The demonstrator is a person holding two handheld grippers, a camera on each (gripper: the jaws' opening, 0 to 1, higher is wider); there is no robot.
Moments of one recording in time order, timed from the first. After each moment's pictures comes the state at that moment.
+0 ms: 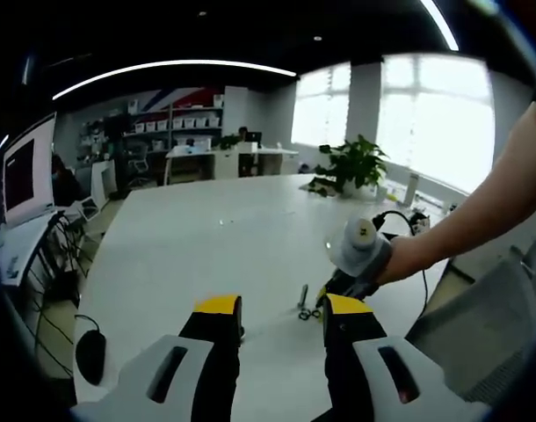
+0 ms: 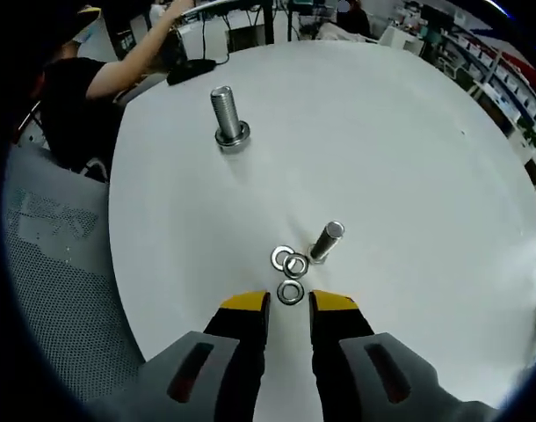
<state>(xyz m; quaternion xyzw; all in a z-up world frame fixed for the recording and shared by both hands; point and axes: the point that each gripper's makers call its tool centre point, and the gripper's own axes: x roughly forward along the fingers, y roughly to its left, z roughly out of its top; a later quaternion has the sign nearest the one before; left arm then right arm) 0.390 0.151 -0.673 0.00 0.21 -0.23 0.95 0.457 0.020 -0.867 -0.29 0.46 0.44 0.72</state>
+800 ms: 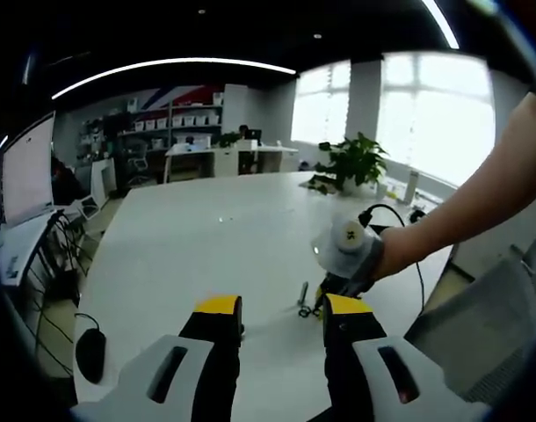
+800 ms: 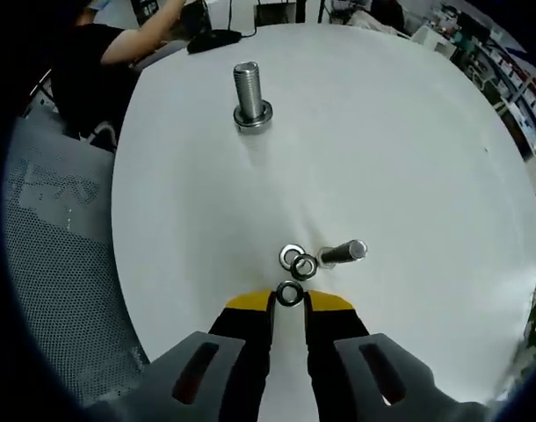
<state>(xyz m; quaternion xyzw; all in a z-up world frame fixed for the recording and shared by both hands) 0.388 0.152 -0.676 0.00 0.21 -0.23 0.95 0.453 0.023 -0.868 -0.35 0.47 0.46 0.66</state>
